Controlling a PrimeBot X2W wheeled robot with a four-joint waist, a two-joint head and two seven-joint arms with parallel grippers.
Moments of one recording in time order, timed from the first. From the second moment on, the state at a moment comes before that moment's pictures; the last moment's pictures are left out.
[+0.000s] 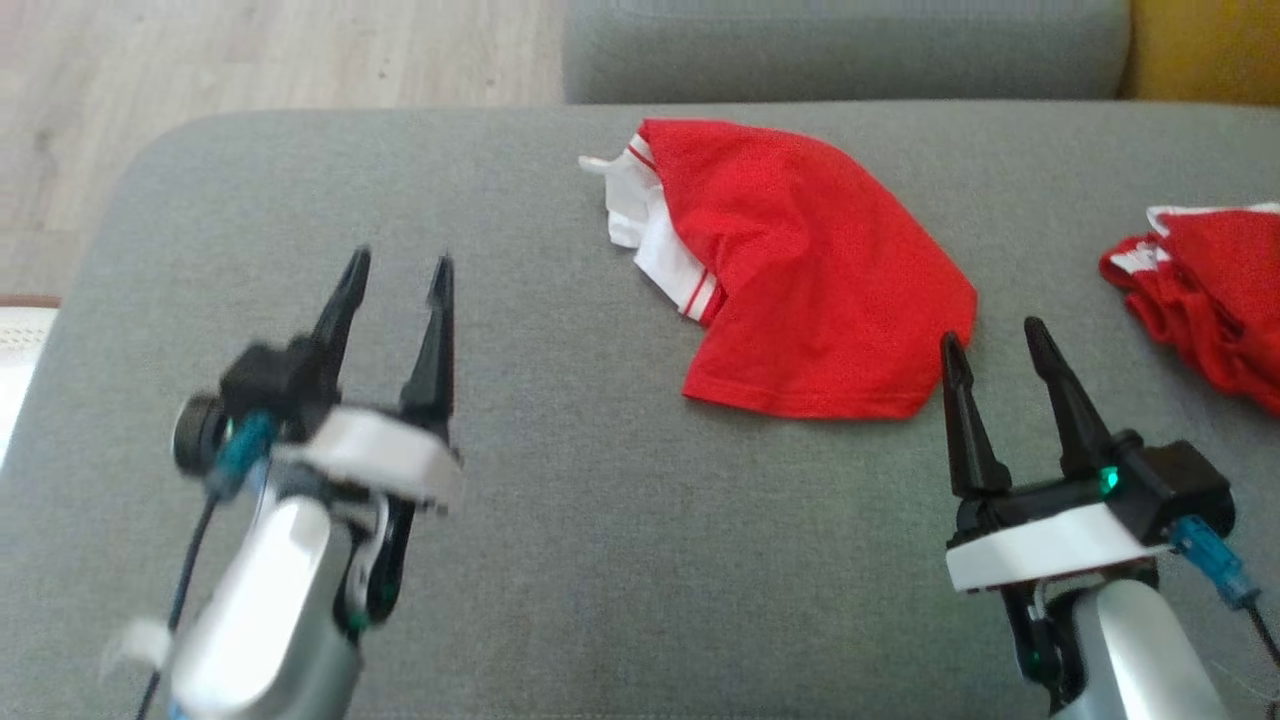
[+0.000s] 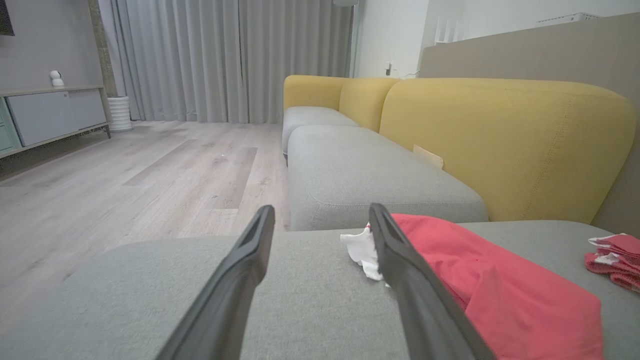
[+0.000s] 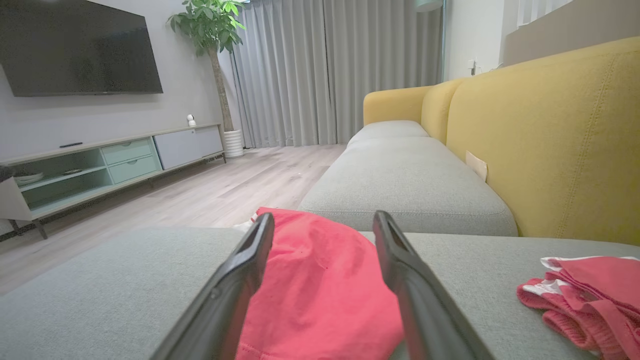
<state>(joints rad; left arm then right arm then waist) -0.35 0.21 -0.43 0.26 -0.38 0.12 -0.25 -0.09 -0.05 0.09 0.12 0.13 0.13 -0.20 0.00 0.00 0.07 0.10</state>
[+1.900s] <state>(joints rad) -0.16 0.05 -0.31 0.16 -0.28 0.03 -0.25 -0.46 -0.05 0.17 0.81 -0.11 0.13 -0.07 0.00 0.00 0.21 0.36</state>
